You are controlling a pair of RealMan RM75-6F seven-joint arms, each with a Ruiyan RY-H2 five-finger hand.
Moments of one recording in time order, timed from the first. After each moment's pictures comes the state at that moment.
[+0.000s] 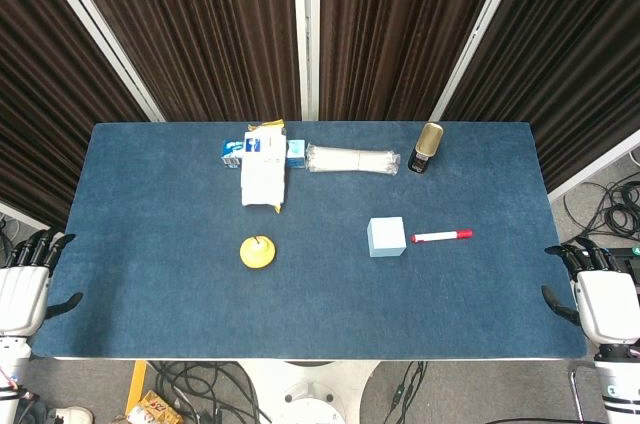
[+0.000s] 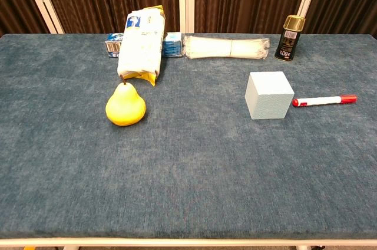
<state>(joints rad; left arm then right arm) -0.08 -1.18 -0.05 -1.56 1.46 1.49 0.11 0.07 -1.09 0.08 -1.65 -1.50 1.50 -0.09</state>
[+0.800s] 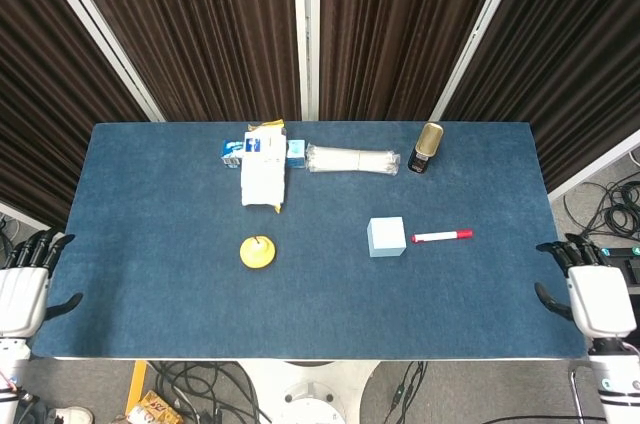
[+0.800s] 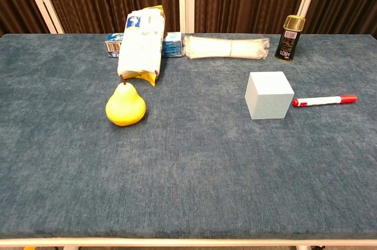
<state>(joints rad) -0.08 -1.18 -0.05 -1.56 1.47 1.50 0.11 0.11 -1.09 0.09 -1.64 -1.51 1.44 -0.08</state>
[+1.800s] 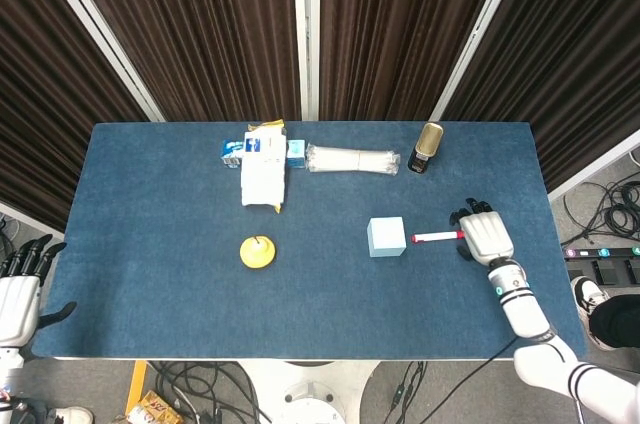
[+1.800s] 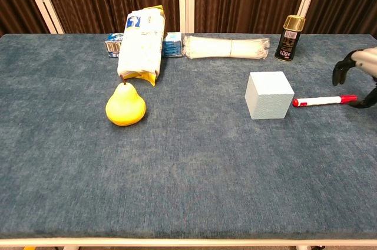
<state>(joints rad) -0.04 -1.17 -0.04 -1.57 1.45 1.51 0.09 0.53 -1.54 0.15 -1.07 -1.30 0.90 -0.21</state>
